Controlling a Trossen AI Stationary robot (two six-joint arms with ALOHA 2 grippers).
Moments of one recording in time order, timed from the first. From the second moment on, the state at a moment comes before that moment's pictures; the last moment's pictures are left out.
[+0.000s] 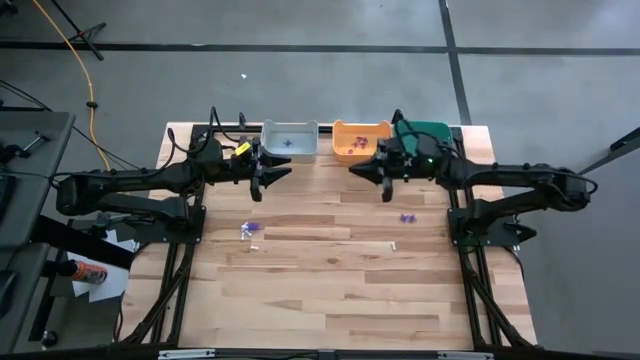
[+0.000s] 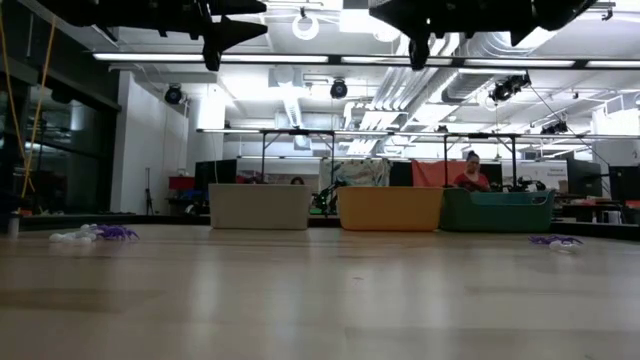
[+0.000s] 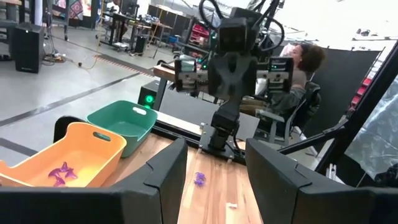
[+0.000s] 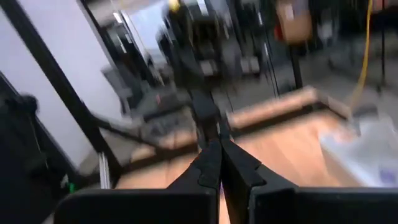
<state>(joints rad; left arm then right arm) 0.27 0.96 0.60 0.38 0.14 -0.29 -0.26 1.14 0.72 0.43 -0.30 0.32</state>
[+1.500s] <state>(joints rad) 0.25 0.96 0.86 -0.19 0.11 -0.04 -0.27 1.14 0.71 0.47 -0.30 0.28</state>
